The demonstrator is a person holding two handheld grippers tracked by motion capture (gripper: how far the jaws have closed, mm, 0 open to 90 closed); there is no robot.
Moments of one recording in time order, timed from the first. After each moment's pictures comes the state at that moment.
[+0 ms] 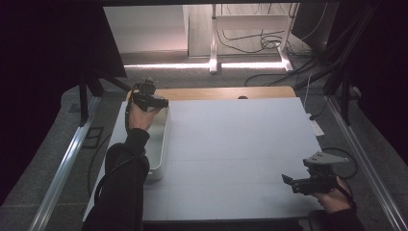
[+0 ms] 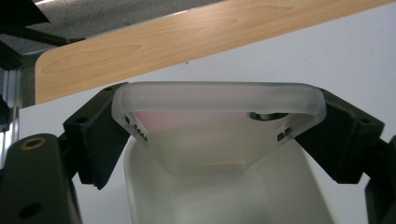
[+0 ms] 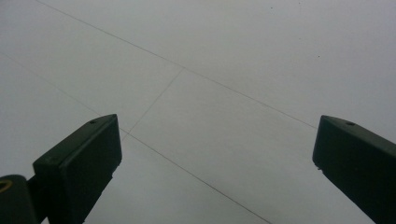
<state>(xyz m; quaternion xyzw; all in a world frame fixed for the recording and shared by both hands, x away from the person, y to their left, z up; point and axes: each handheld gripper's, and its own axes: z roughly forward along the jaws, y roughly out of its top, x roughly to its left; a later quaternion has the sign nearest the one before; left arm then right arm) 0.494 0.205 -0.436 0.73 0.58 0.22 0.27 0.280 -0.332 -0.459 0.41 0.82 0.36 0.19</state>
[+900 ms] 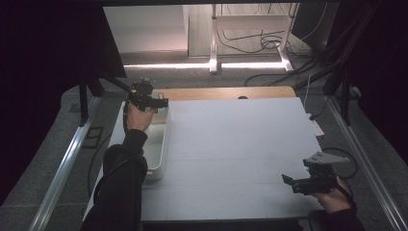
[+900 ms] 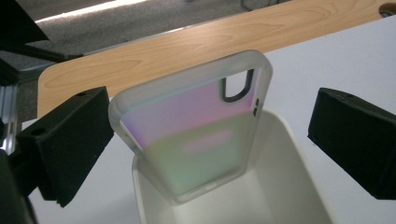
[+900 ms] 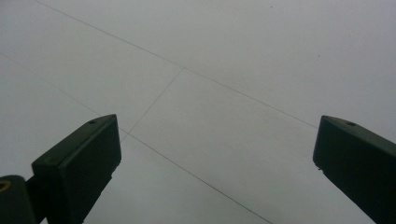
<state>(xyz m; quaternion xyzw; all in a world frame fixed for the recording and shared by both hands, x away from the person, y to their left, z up) 0.487 0.213 -0.432 0.73 0.57 0.23 0.30 0.281 -0.333 -0.459 0.42 0.81 0.36 0.18</state>
